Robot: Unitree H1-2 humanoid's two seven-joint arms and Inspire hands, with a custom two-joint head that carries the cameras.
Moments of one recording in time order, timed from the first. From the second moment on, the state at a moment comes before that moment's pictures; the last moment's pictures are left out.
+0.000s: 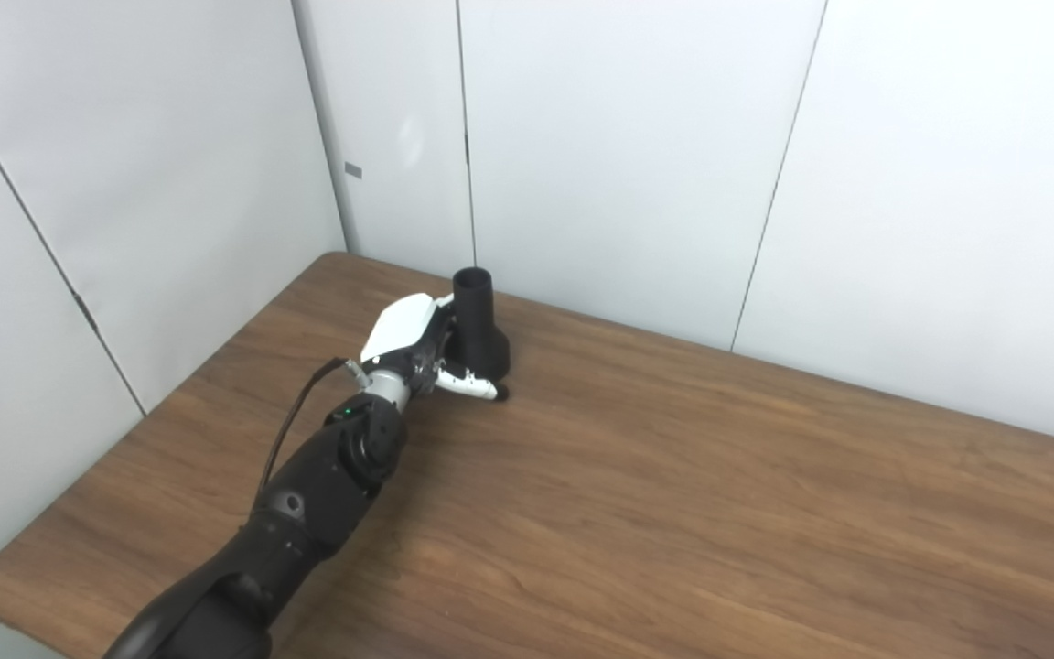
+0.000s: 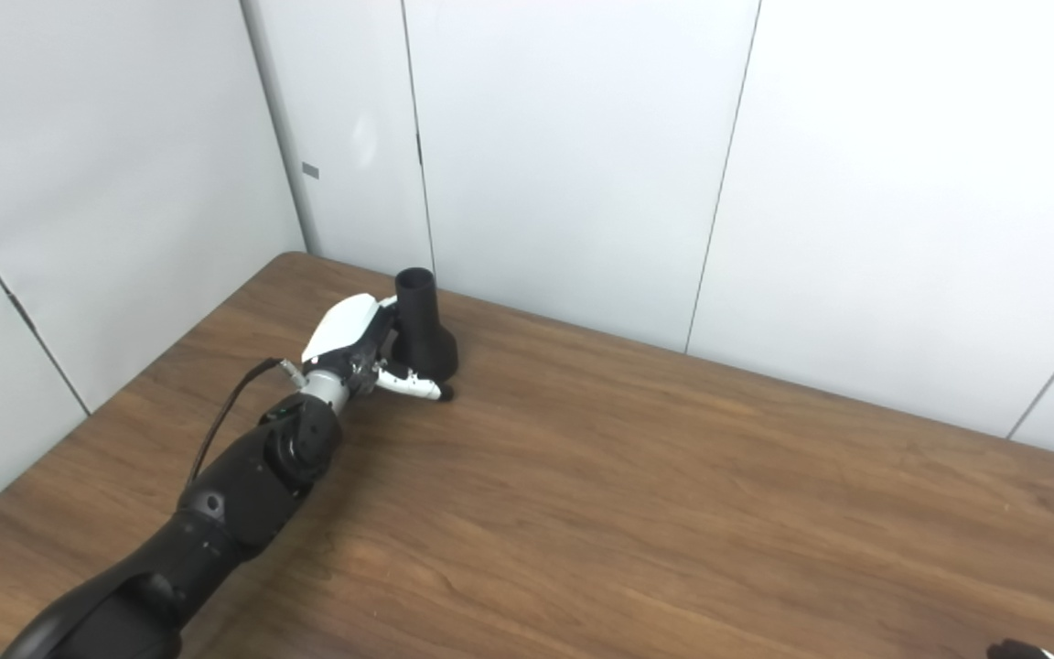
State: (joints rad) left arm -0.50 0.50 -0.17 0.58 0.48 0.07 0.16; right arm 0.15 -0.14 -0.17 -0.21 0.10 0.05 0.03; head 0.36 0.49
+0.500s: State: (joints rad) left arm -0.50 0.51 -0.21 0.55 0.53 0.10 0.16; right arm 0.16 -0.14 -0.17 -0.23 0.11 0.07 0.03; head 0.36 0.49
